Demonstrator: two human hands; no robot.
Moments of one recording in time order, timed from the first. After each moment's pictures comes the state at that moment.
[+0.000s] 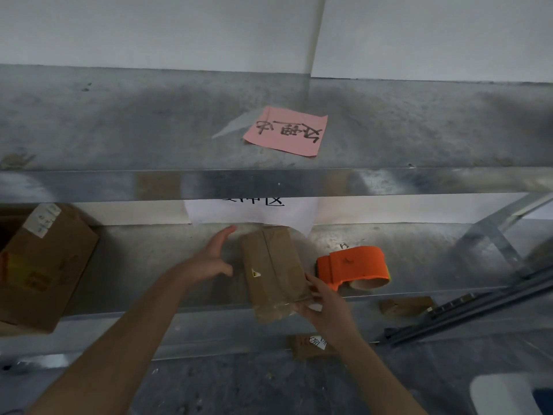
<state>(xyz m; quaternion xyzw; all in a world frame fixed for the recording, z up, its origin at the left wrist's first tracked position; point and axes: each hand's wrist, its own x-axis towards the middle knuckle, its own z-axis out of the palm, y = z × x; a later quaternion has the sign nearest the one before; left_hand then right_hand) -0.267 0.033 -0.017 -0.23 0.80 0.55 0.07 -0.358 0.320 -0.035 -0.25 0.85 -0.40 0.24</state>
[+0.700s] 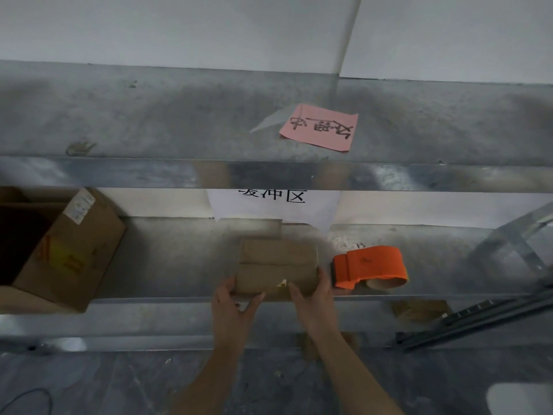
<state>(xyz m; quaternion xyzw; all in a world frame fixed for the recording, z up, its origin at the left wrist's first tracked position) -0.197 0.148 -0.074 -0.45 0.72 0.47 -0.25 -0.311 0.266 -0.030 -0.09 0.85 -0.46 0.24</state>
